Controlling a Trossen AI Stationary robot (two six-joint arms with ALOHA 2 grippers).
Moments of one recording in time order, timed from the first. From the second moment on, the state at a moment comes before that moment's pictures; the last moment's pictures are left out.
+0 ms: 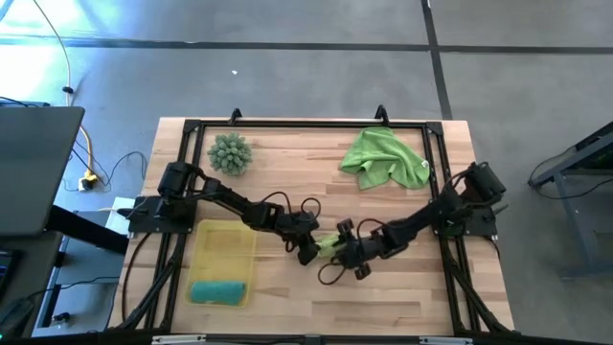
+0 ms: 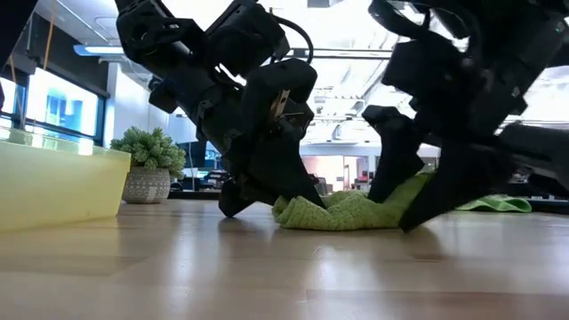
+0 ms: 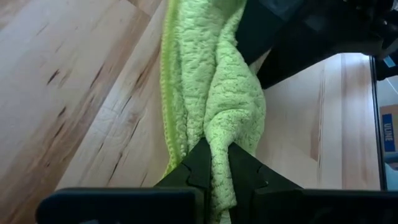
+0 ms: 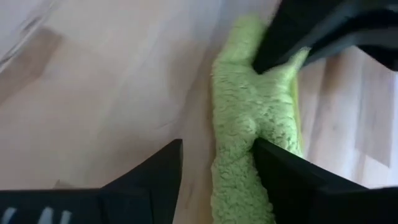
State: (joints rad) left arm -0.05 2.02 0.97 0.26 0.12 -0.73; right arm 0.42 1.76 0.80 0.02 0.30 -0.18
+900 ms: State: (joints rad) left arm -0.04 1.99 0.97 0.25 0.20 -0.55; right arm 0.33 1.79 0.82 -0.04 0.19 -0.01
